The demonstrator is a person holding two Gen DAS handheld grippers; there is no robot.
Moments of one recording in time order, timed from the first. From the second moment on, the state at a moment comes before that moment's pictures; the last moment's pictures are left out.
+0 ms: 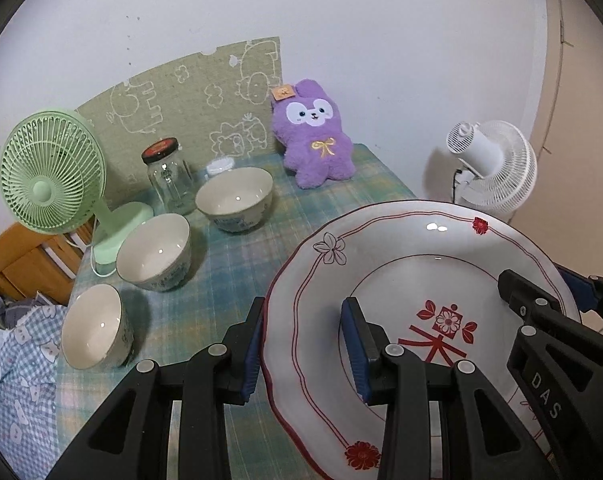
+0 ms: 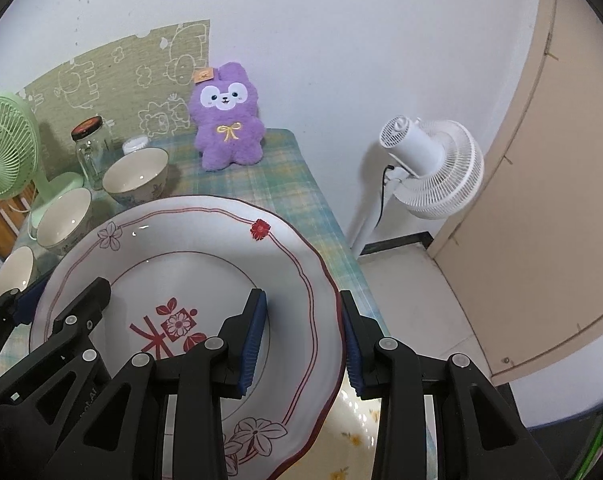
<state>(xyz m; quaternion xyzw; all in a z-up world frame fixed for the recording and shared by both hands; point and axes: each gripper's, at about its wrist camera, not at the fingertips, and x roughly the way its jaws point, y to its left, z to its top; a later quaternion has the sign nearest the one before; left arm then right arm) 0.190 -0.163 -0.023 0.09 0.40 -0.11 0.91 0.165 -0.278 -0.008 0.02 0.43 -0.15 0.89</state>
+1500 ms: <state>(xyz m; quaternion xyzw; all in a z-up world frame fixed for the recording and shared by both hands) 0.103 -0.206 -0.113 0.05 0.50 -0.02 0.86 0.106 -0.326 -0.102 -0.03 0.52 -0.05 0.85</state>
